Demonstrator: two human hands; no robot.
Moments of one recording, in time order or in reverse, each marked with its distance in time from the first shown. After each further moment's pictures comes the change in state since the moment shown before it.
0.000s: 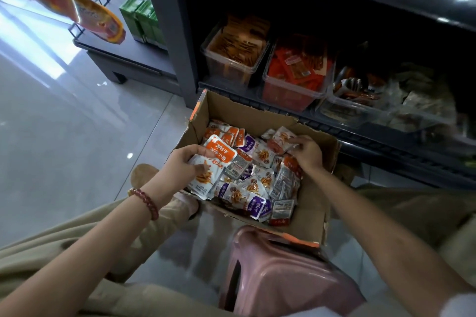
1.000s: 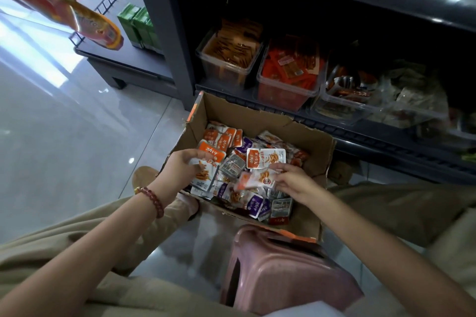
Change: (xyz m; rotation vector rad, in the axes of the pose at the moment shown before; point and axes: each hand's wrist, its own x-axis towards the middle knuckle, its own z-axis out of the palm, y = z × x) left_hand -0.005 0.001 0.011 0.011 0.049 -0.038; right_hand -0.084 -0.039 -0.009 0.847 -0.467 0.567
